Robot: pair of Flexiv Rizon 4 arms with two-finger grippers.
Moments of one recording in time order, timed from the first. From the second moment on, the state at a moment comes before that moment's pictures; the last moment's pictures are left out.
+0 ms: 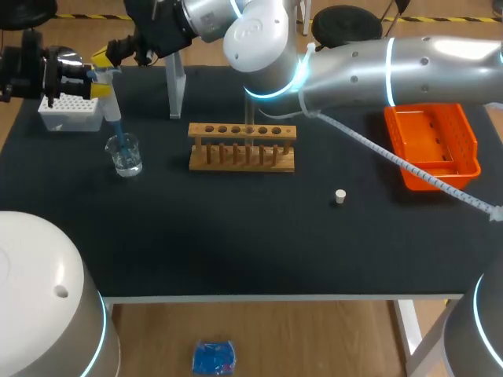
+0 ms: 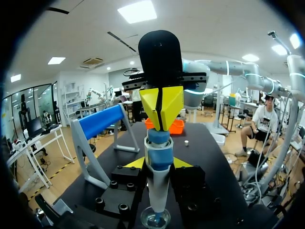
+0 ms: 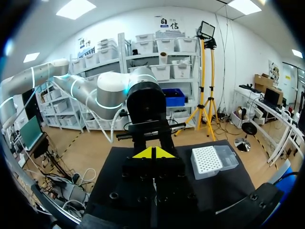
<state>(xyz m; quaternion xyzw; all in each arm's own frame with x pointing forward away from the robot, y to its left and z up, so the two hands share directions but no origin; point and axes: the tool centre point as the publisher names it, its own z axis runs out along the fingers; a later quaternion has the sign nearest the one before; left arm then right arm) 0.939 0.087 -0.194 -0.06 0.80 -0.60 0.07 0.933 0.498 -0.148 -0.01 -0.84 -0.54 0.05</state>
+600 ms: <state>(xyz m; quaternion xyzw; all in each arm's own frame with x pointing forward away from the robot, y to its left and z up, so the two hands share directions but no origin) 0.941 0.087 -0.188 -0.06 0.80 -0.60 0.07 0.941 0.489 -0.095 0.02 -0.82 -0.57 0.02</state>
